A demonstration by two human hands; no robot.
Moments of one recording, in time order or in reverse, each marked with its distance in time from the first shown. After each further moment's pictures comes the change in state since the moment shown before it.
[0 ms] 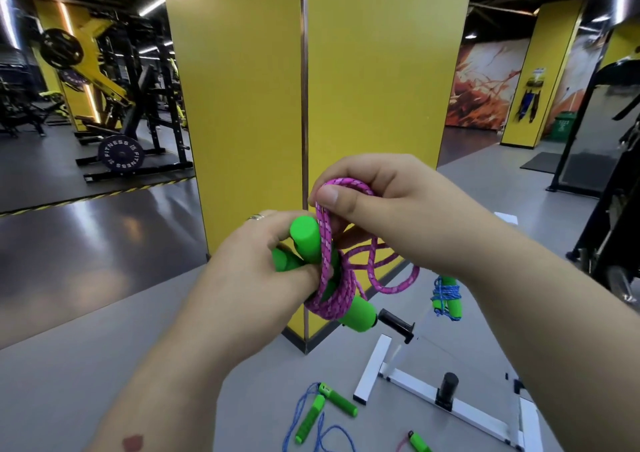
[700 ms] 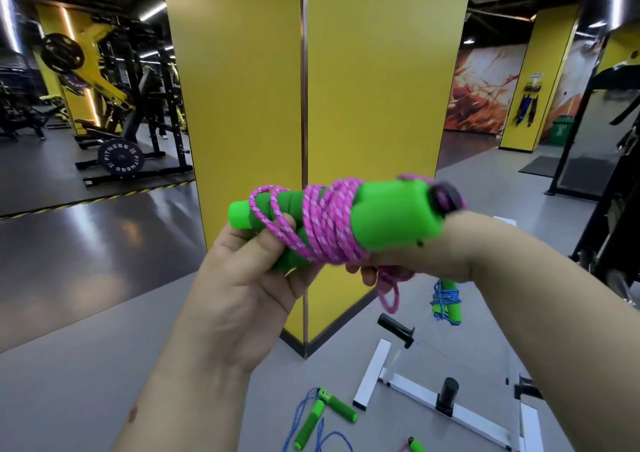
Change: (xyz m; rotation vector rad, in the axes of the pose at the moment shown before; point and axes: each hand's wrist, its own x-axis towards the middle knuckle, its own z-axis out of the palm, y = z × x) left_hand 0.007 -0.020 0.012 -1.119 0.027 -0.047; right_hand 0.000 0.028 -0.022 -0.051 -0.214 0.371
